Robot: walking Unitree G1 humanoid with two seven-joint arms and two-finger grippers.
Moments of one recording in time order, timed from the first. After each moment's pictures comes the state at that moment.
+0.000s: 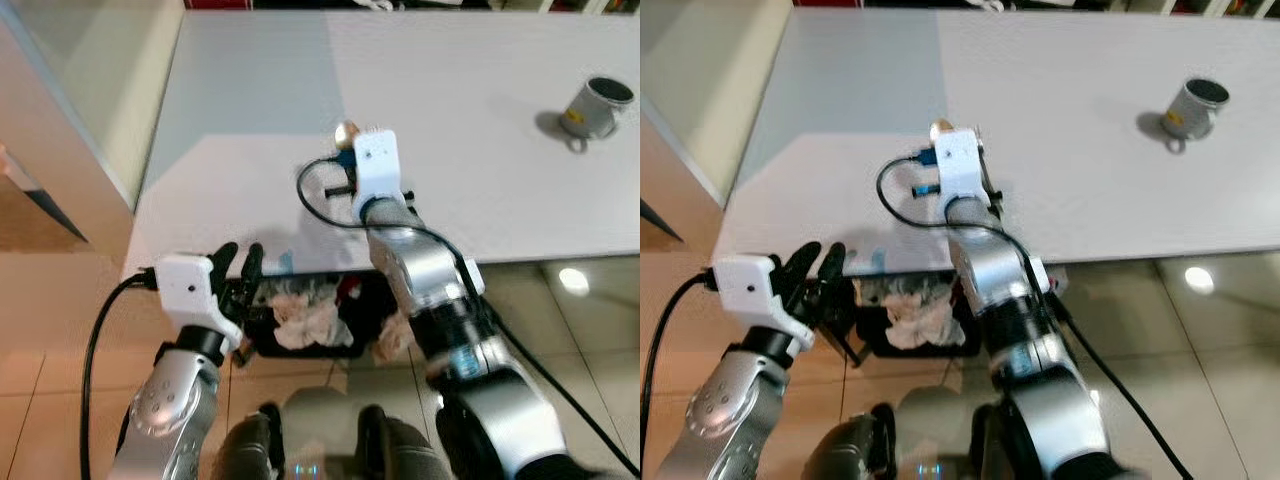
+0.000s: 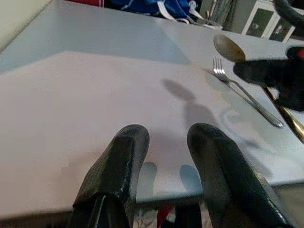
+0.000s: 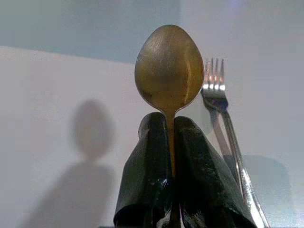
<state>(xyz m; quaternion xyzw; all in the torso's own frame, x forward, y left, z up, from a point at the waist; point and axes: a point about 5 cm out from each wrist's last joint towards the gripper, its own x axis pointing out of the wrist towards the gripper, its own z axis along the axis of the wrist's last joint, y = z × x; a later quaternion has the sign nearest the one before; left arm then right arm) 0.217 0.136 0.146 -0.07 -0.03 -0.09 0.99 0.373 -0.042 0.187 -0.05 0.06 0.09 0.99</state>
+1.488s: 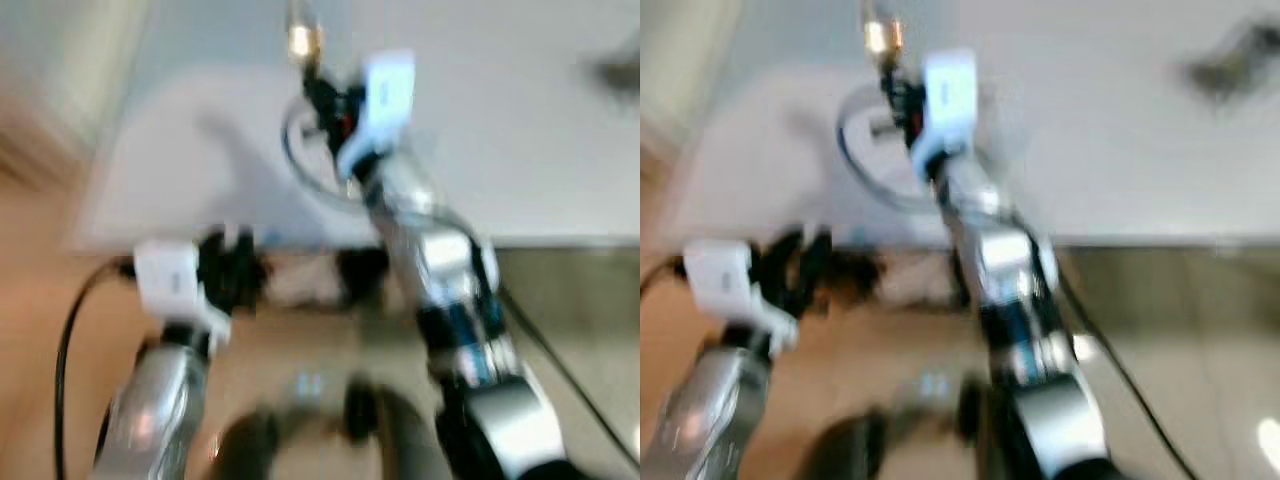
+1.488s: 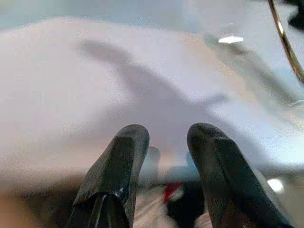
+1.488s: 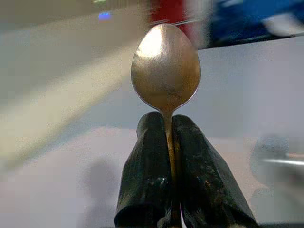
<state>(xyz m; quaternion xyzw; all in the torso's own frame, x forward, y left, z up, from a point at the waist) 0.217 0.136 0.174 -0.05 -0.07 -0.09 0.99 0.347 -0.034 0.252 0.08 -0.16 0.27 0.95</state>
